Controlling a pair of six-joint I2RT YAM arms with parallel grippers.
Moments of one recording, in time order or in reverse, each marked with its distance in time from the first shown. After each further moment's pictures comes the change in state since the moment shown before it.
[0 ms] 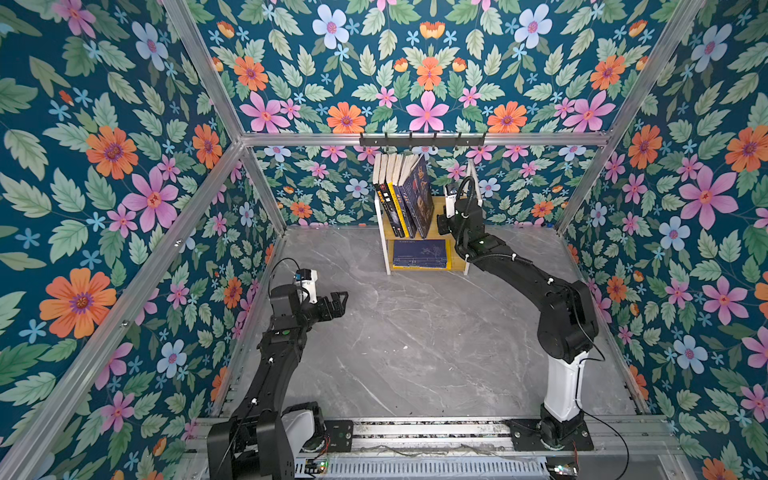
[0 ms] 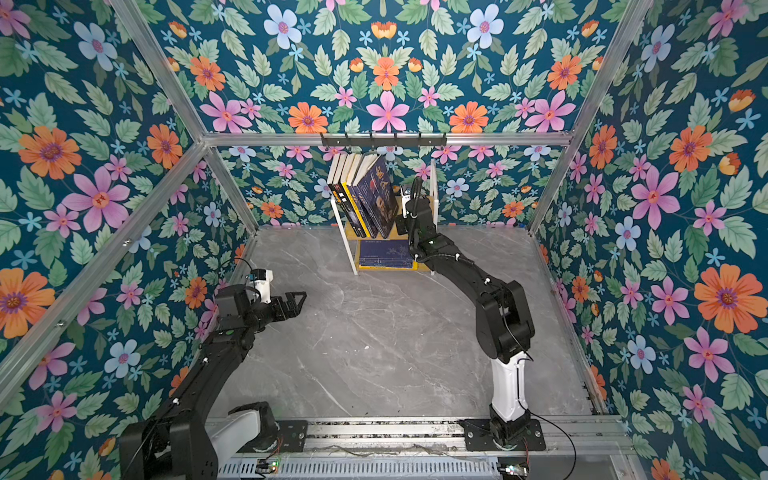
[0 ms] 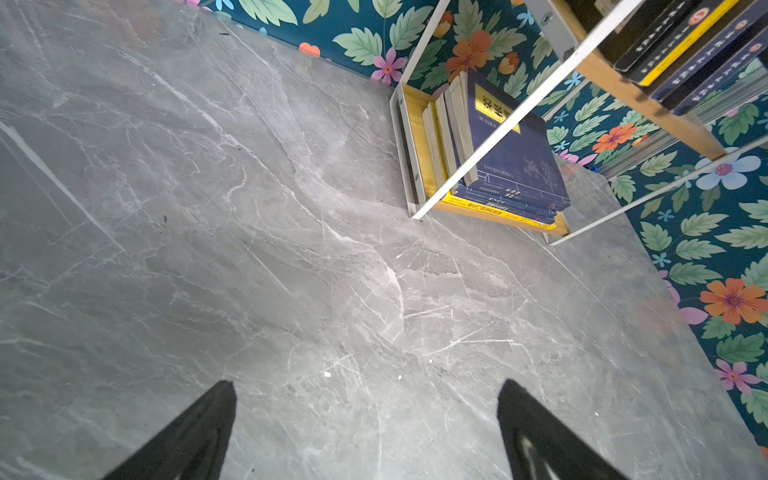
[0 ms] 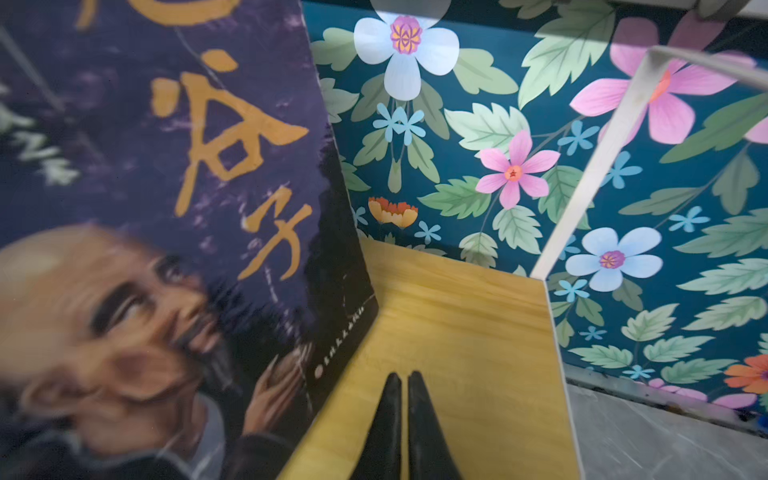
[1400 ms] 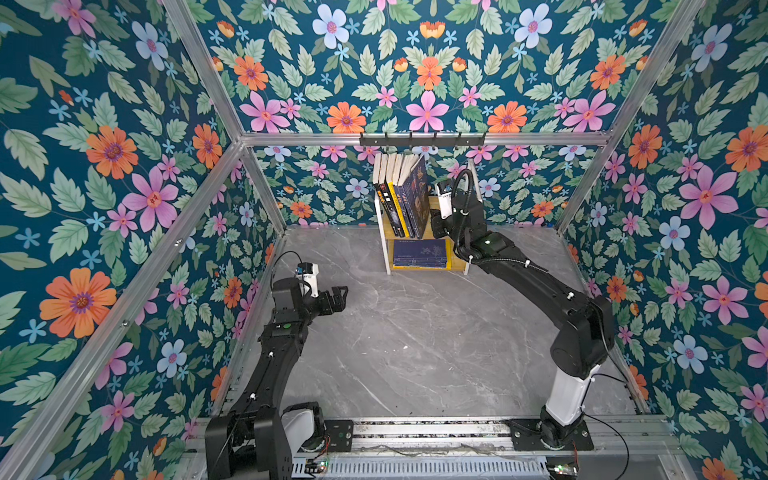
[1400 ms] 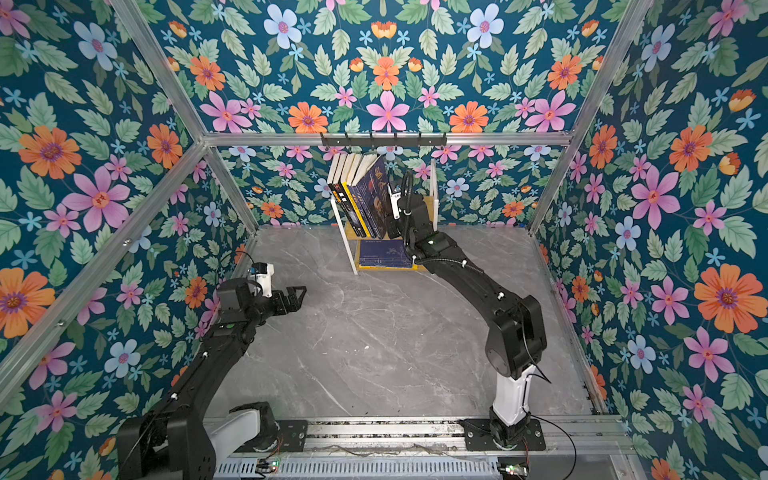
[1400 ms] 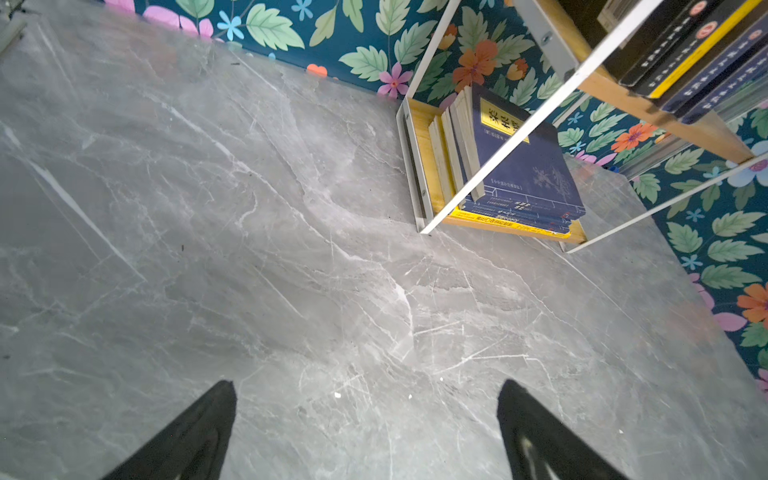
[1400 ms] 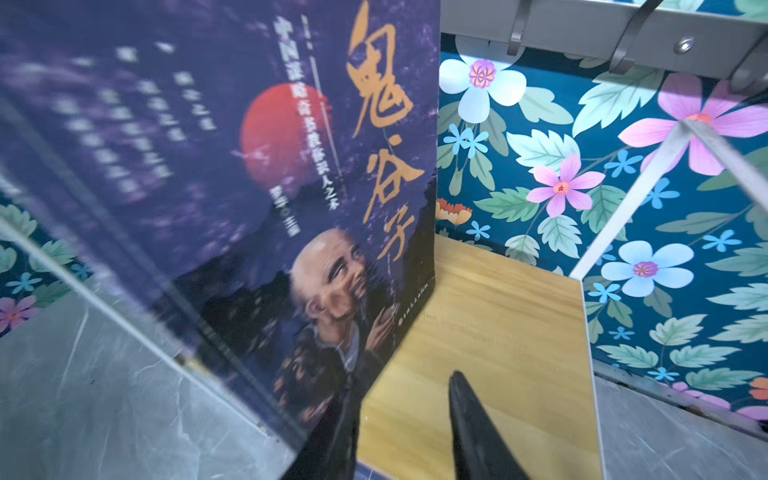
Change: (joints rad) left arm -0.043 0.051 0.076 -0.017 -0.084 0.048; right arm 0.097 -0.243 -0.097 -0.192 -0.033 0.004
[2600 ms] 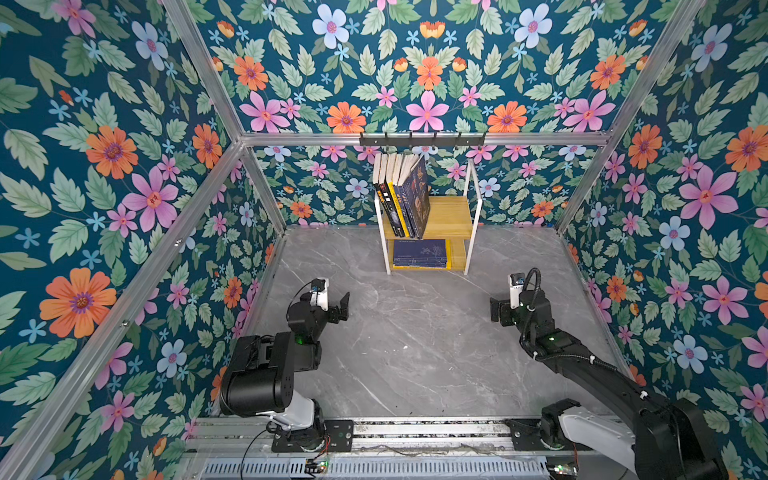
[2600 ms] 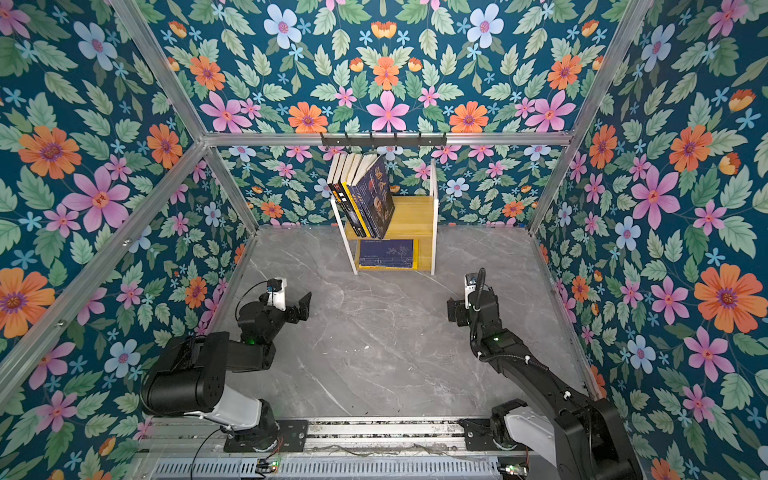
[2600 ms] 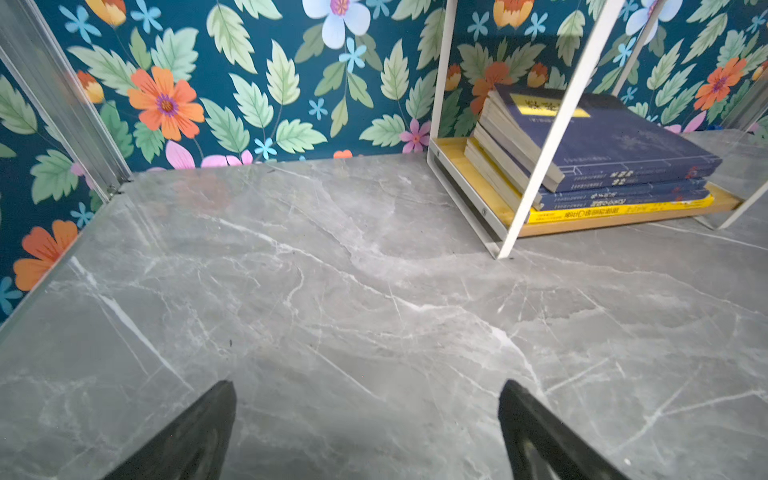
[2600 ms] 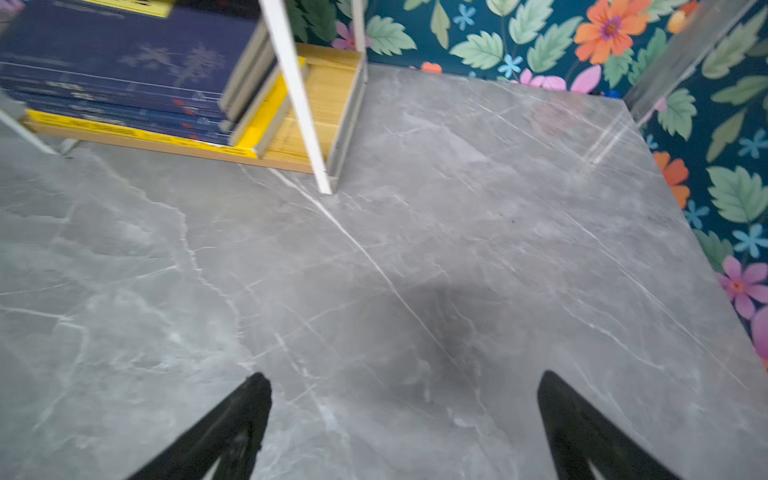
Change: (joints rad) left arm -0.016 0.415 -0.359 1.113 -0.142 0.216; right arm -0.302 -0.713 -1.209 0.248 -0.016 0.083
